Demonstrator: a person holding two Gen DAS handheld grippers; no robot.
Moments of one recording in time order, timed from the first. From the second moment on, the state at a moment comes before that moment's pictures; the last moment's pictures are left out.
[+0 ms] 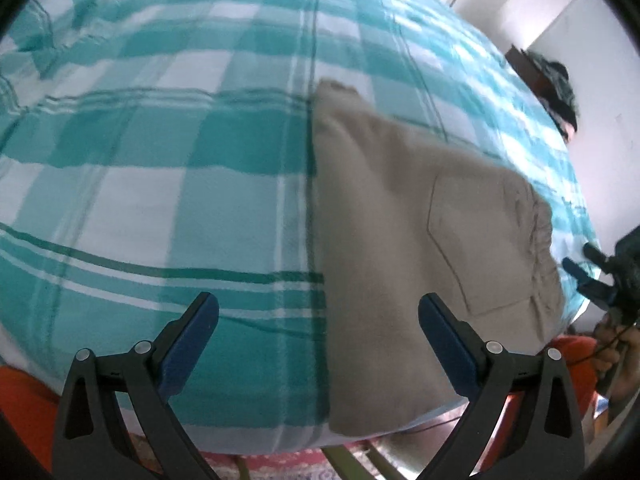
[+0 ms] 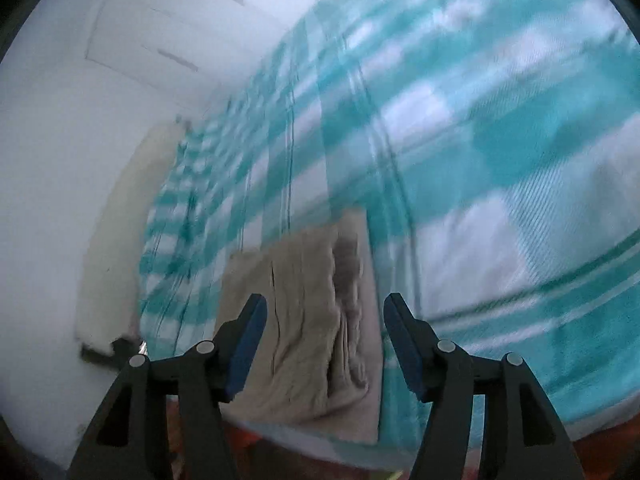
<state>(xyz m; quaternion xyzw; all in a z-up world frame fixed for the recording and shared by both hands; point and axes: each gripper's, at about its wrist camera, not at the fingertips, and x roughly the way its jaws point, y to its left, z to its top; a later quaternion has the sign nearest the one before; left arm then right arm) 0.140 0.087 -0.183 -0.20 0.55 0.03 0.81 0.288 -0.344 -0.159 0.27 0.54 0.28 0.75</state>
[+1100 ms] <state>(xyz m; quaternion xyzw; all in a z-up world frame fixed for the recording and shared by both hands) 0.297 0.091 -0.082 -0.06 0.44 0.09 0.89 0.402 -0.150 -0.079 0.04 0.45 0.35 0.82</state>
